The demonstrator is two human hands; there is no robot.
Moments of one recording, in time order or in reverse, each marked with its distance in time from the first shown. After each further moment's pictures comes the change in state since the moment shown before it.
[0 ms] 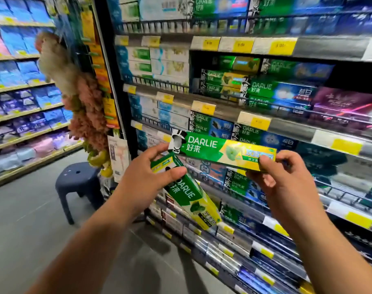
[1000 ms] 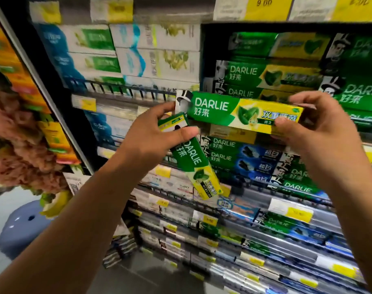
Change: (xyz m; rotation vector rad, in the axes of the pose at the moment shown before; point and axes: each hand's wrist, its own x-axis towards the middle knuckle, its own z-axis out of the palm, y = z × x) left_hand 0.339 -0.050 -0.027 -0.017 -0.253 0.156; right_hand 0.237 0.040 0.121 -0.628 0.190 -0.274
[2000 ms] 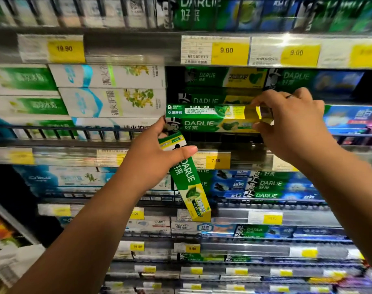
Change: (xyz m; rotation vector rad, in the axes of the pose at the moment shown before) left_hand 0.061 0.006 0.016 -0.019 -0.284 0.120; right_hand 0.045 -0.029 -0.002 -1.308 0.213 -0.278
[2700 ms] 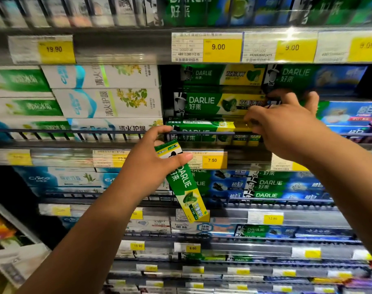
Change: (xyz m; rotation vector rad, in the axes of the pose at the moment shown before) left_hand -0.005 -0.006 0.010 0.063 0.050 -0.062; right_hand 0.006 0.012 0.002 -0.179 -0.287 -0.071
